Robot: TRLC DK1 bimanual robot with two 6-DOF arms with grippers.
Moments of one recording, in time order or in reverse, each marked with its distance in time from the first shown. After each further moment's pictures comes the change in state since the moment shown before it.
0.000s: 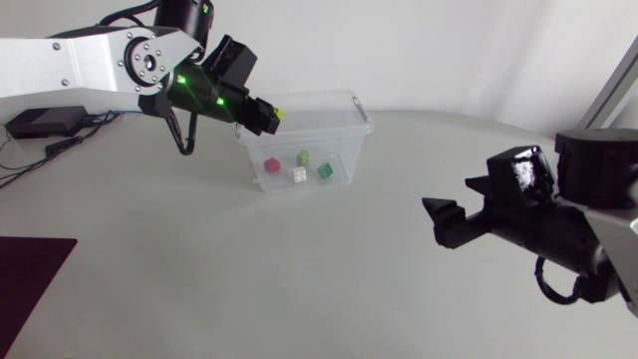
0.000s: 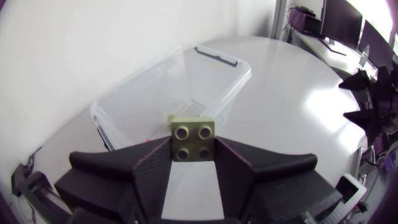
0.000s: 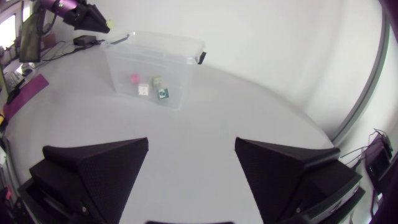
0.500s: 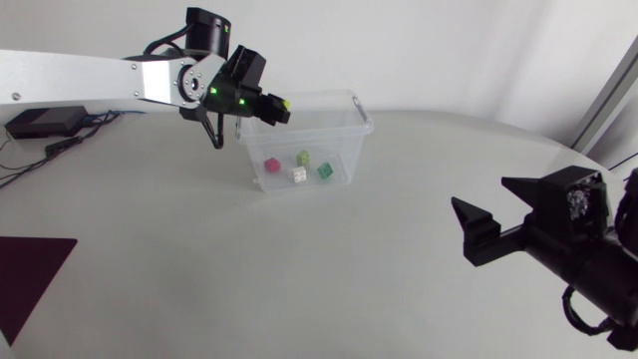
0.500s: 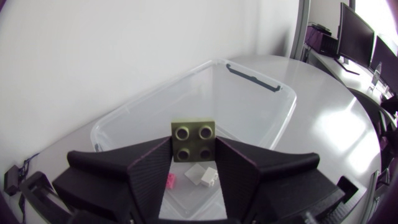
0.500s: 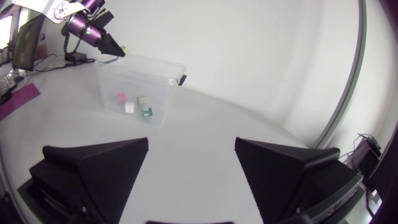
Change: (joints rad) left arm 0.046 0.248 0.140 0.229 -0.001 -0.054; right arm -0.026 -0.287 -0.137 0.041 0.052 -0.052
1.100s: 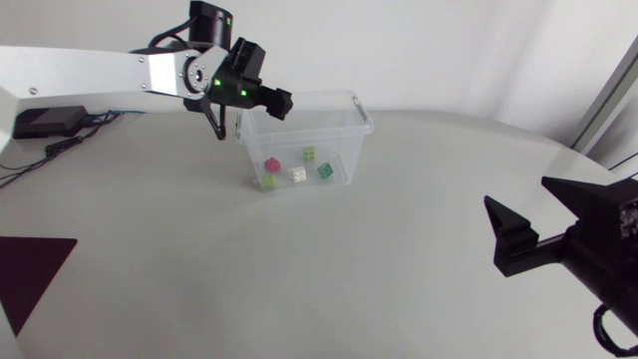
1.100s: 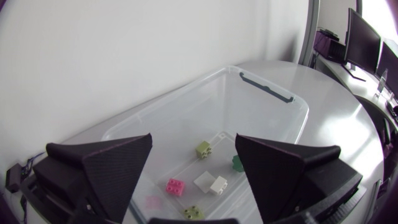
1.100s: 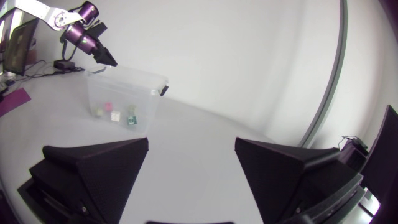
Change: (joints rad) left arm 0.014 0.032 0.076 -0.022 -0.034 -0.018; right arm -0.049 -0.216 -0.026 -0.097 0.040 -0.037
